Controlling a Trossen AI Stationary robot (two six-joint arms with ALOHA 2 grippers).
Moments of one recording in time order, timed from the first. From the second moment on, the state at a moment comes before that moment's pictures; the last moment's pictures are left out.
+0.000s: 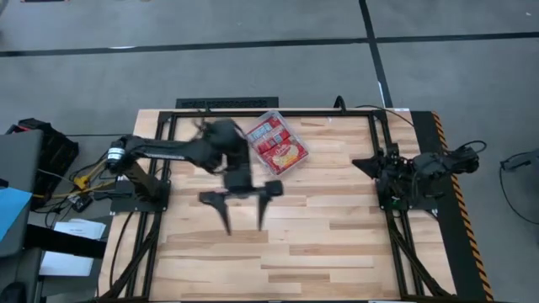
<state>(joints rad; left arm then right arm) -0.03 1.70 1.63 0.38 1.38 -0.20 0.35 0.01 0.33 -0.35 0.63 0.64</state>
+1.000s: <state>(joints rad) -0.81 0.08 0.49 0.18 -0.26 0.07 0.32 0.00 0.49 -0.35 0.73 0.54</state>
